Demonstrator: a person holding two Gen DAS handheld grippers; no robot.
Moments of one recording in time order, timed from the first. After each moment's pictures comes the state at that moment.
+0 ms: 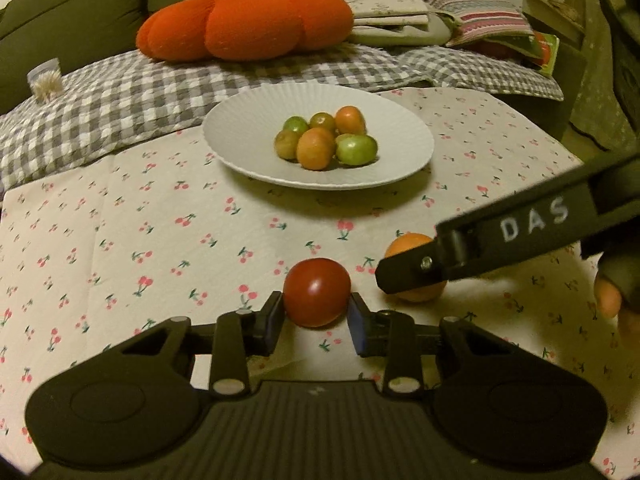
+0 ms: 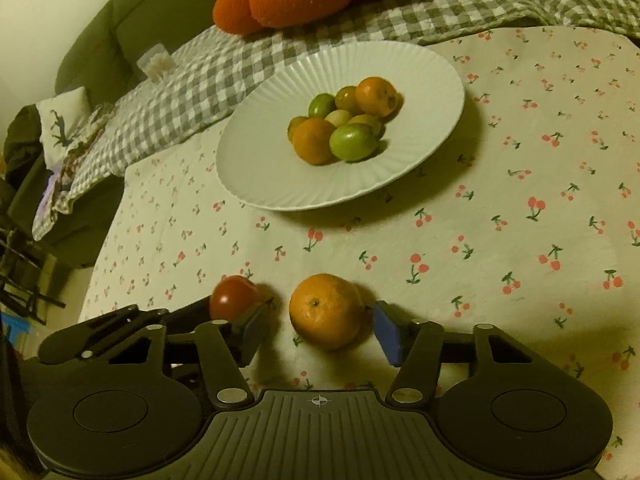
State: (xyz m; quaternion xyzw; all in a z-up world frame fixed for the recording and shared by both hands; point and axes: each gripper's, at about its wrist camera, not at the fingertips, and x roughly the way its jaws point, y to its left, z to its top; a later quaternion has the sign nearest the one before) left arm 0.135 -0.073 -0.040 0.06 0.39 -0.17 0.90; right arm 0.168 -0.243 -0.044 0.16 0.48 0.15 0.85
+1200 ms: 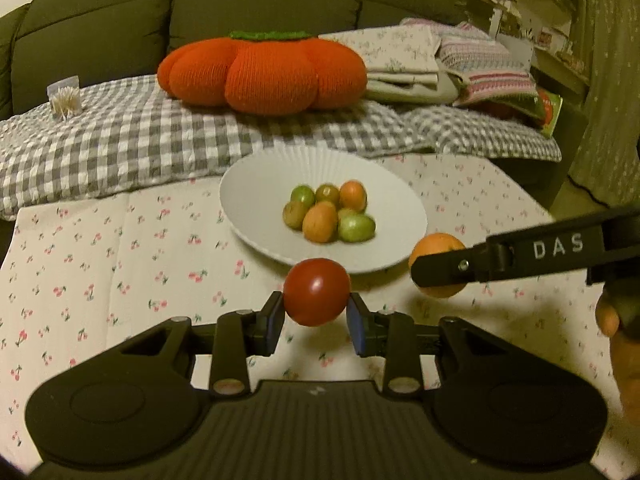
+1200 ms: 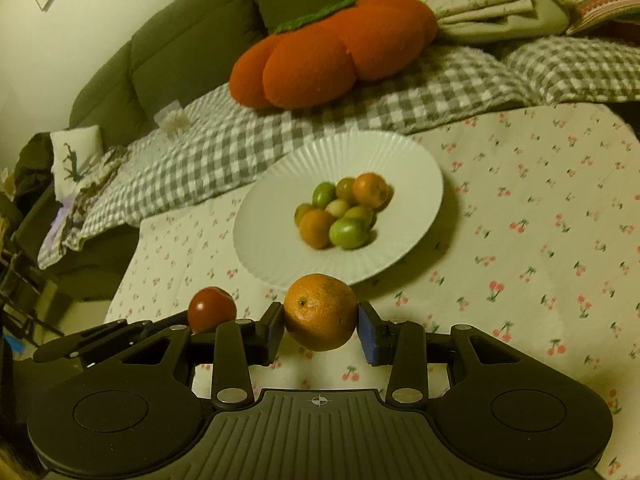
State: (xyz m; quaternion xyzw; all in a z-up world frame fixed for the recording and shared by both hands) left arm 0.140 -0.069 0.005 0.01 0.35 -0.17 0.92; right arm 0.160 -0.267 0.005 0.15 0.39 0.14 0.90
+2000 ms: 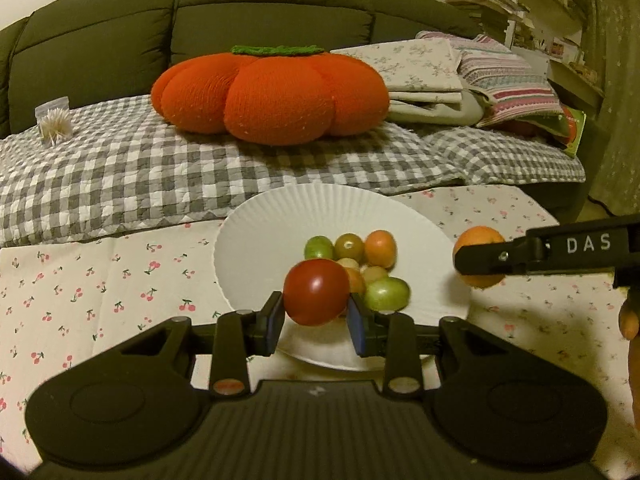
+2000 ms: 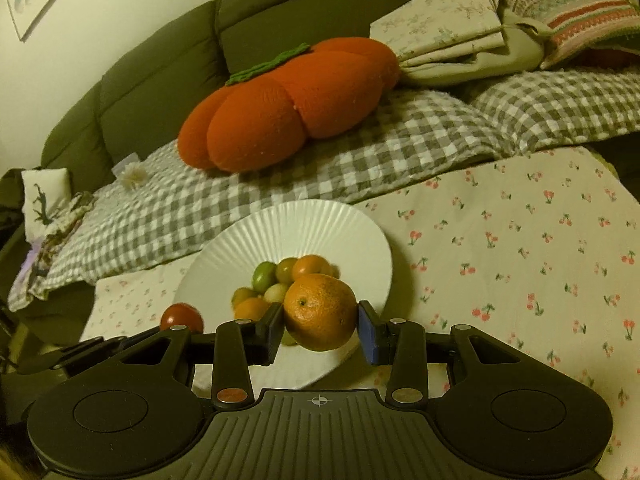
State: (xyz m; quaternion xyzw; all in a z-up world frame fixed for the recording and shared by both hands) left arm 0.208 -0.080 -0.007 0.02 0.32 -0.15 0.93; right arm 0.213 -0.293 -0.002 0.15 0.34 0.09 0.92
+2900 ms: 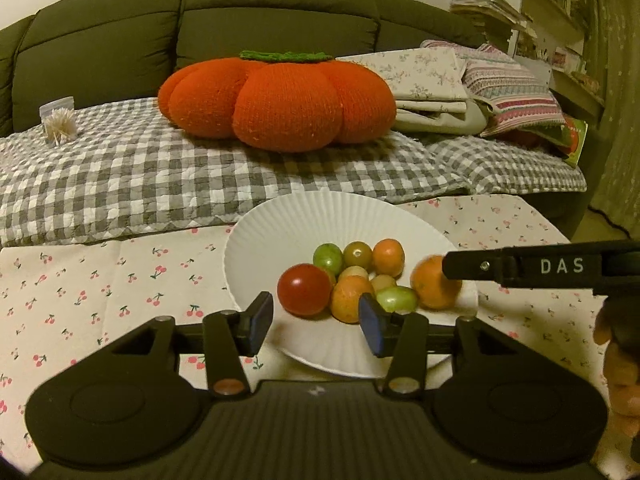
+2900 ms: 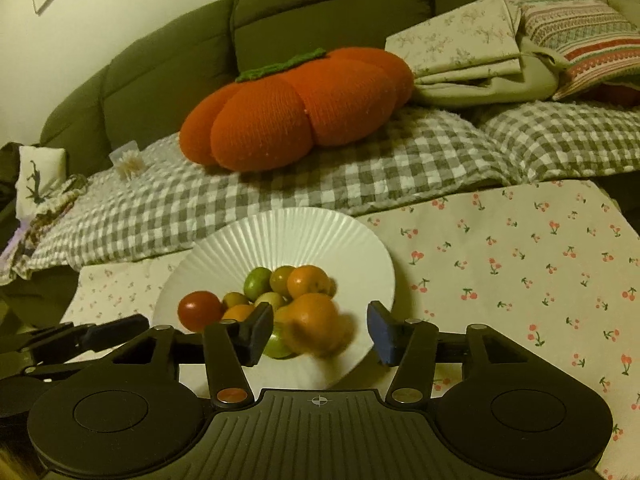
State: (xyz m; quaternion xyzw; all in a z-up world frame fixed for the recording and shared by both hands) left arm 0.207 -0.070 -0.003 0.00 0.31 -0.15 0.94; right arm 0.217 -0.280 -0.003 0.11 0.32 0.09 0.94
